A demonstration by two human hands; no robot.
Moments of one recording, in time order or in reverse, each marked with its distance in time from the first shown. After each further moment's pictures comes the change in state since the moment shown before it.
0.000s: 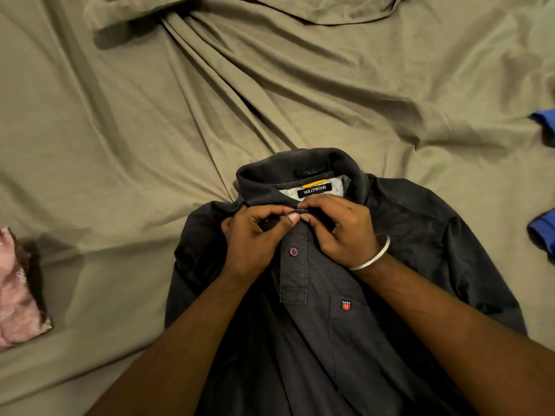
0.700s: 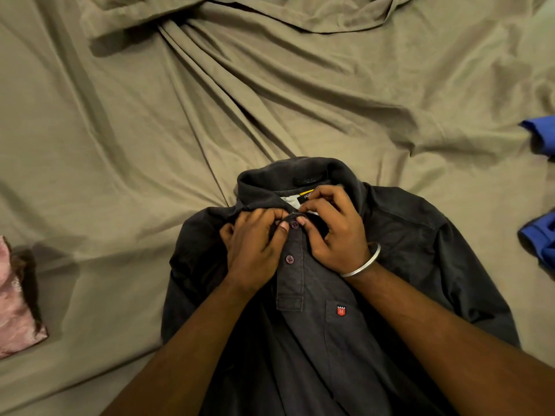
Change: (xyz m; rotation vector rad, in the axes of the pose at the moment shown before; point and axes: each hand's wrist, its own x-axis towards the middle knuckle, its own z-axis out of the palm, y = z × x) left_hand -0.010 0.021 0.002 0.579 -0.011 0.049; right_hand 0.001 -0.001 0.004 -0.092 0.079 0.089
